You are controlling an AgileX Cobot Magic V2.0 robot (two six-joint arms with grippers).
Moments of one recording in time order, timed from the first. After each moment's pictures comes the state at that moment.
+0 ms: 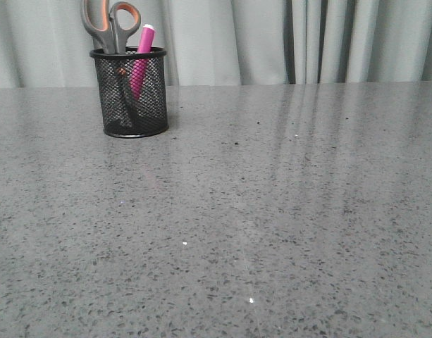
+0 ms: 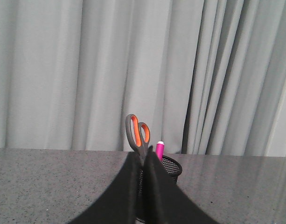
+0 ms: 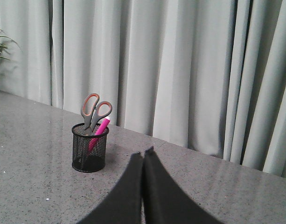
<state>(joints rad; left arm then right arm) -0.33 0.15 -0.29 -1.81 0.02 1.67 0.67 0.06 -0.54 -0.36 0.46 0.16</state>
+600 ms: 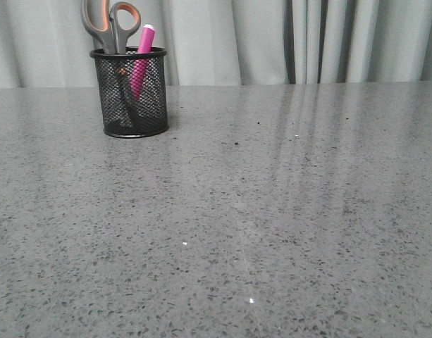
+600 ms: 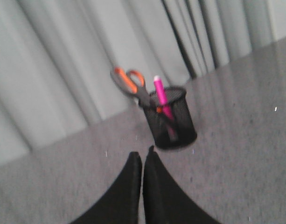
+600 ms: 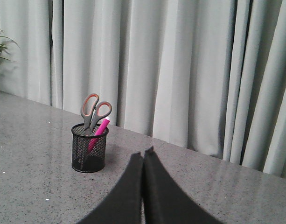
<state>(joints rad) -0.26 0.15 -0.25 -0.68 0.25 1.00 0.67 0.06 -0.54 -0.36 0.46 0.16</state>
